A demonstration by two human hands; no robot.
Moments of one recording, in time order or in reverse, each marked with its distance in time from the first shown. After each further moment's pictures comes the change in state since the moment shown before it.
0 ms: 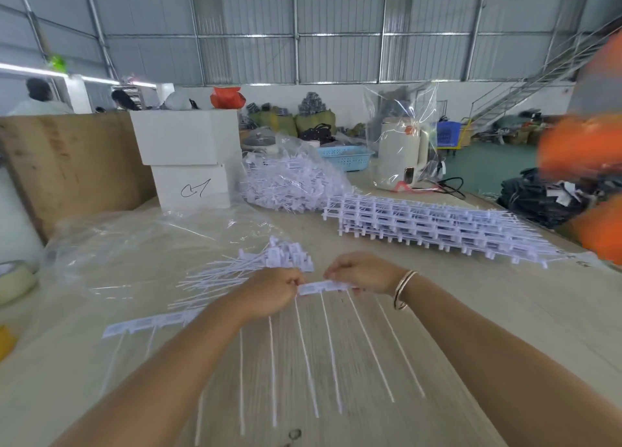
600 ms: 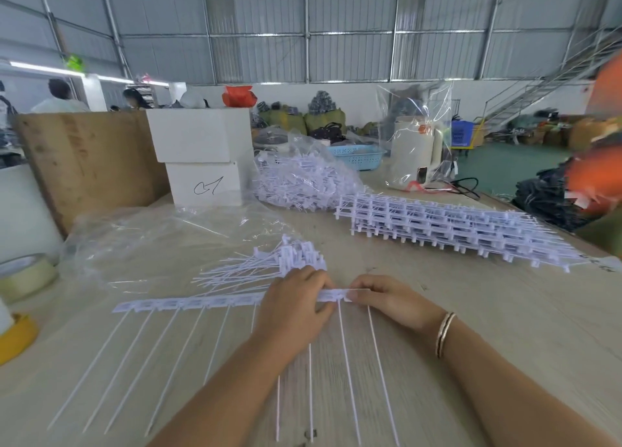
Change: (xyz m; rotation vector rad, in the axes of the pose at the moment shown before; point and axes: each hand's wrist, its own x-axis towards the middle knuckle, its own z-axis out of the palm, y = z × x) left_hand -0.028 0.016 0.041 0.231 0.564 0.273; right_hand -0.038 0.016 0.023 0.176 0.062 -0.129
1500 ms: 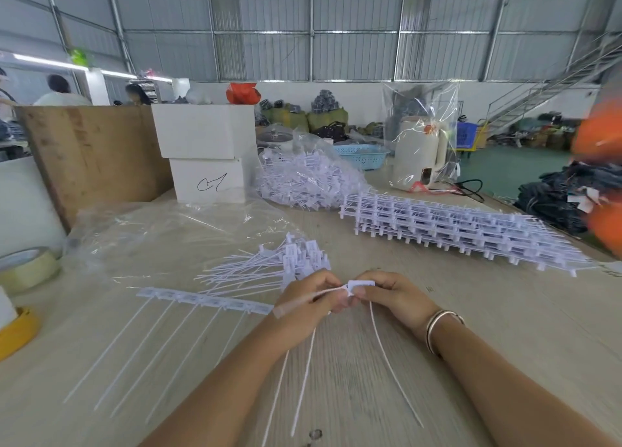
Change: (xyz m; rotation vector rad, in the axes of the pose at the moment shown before) left_hand 0.000 -0.002 0.001 -0.880 -0.177 -0.200; right_hand 0.002 0.003 0.007 0.323 0.071 -0.180
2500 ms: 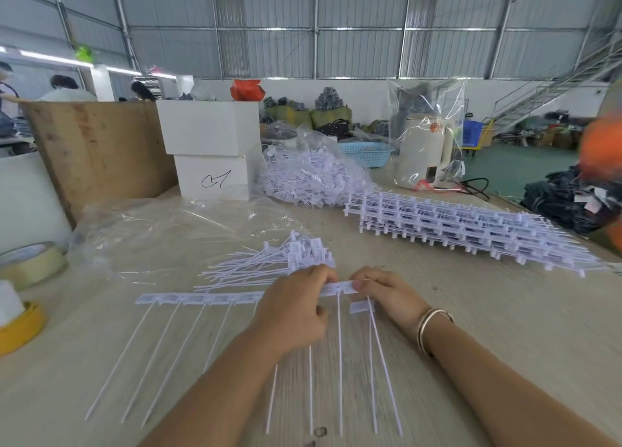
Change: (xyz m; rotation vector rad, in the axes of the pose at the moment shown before) left_hand -0.008 0.003 -0.014 0.832 0.033 0.088; right_hand 0.008 0.002 0.015 -0.051 0.098 0.136
